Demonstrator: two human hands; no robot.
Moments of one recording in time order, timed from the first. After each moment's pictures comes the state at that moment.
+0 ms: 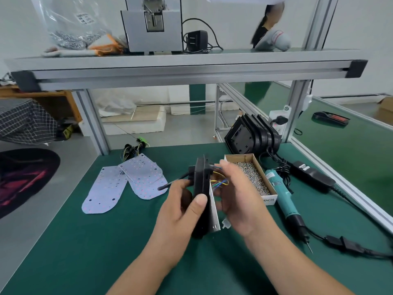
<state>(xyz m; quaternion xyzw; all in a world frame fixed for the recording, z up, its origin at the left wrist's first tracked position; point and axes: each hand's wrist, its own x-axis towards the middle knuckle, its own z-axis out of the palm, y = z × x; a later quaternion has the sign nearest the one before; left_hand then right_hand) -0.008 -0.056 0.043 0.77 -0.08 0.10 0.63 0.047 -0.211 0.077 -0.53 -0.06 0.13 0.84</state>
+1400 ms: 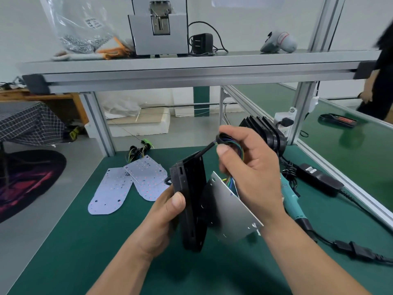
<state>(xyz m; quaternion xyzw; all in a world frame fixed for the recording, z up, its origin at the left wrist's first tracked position) 0.006 -0.022 0.048 0.61 -0.13 -0.05 0.78 0.050 -0.214 0.115 -0.63 -0.25 -0.23 0.70</state>
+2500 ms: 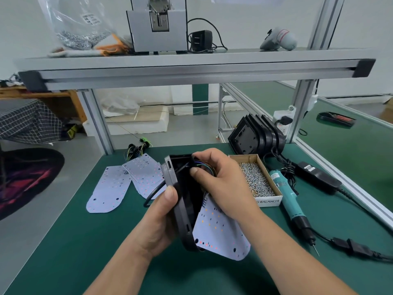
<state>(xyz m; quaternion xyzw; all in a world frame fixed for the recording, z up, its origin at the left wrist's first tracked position) 0.003 -0.029 0.054 0.46 -0.10 -0.12 0.87 0.064 -0.189 0.088 -0.72 -0.23 -0.09 0.65</state>
